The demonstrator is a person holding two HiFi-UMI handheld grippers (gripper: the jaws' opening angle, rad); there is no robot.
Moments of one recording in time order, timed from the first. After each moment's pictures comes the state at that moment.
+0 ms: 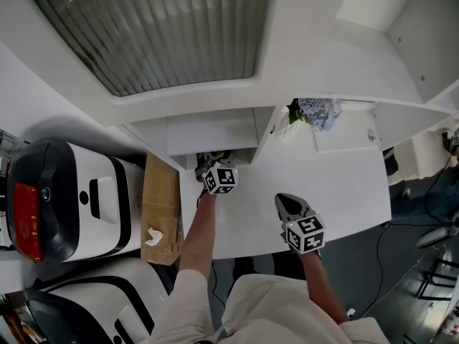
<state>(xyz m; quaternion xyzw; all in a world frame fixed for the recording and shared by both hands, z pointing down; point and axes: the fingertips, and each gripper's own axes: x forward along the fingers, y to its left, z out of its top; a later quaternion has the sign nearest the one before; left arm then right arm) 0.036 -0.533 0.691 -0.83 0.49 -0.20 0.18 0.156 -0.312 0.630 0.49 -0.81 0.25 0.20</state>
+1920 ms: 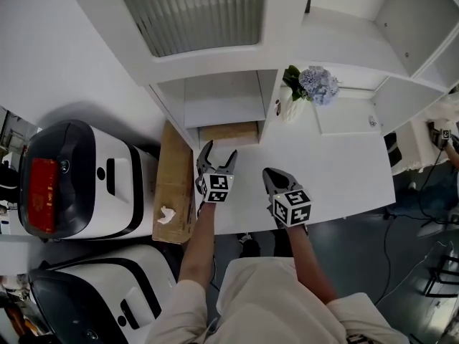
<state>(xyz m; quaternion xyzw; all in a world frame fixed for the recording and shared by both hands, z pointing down) -0.024 -0.406 0.666 -0.85 0.49 -0.18 0.03 0.086 -0.300 0.593 0.50 -0.83 0.23 0.13</state>
